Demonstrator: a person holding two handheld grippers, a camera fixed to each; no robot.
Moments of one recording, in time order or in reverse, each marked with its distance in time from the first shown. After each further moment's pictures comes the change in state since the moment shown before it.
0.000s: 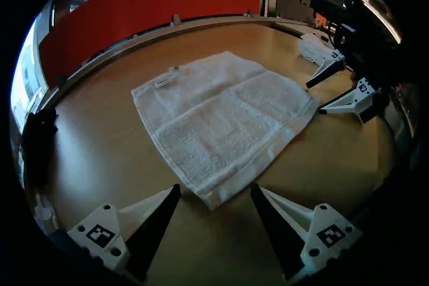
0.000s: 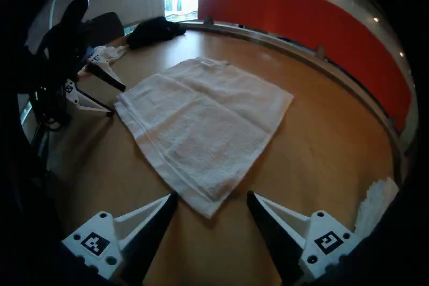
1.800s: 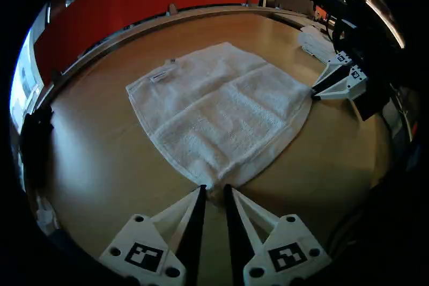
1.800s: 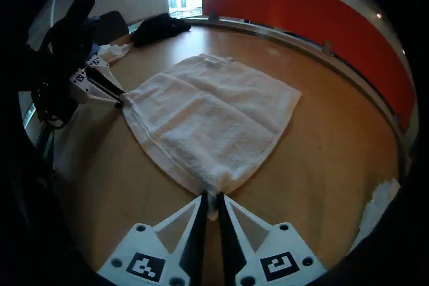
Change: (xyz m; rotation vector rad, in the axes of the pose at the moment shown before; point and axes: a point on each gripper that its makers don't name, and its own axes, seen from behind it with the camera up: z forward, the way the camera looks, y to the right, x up) left arm -0.001 0.007 0.000 -0.025 -0.082 0.003; right arm 0.002 -0.007 0.002 0.057 -0.030 0.014
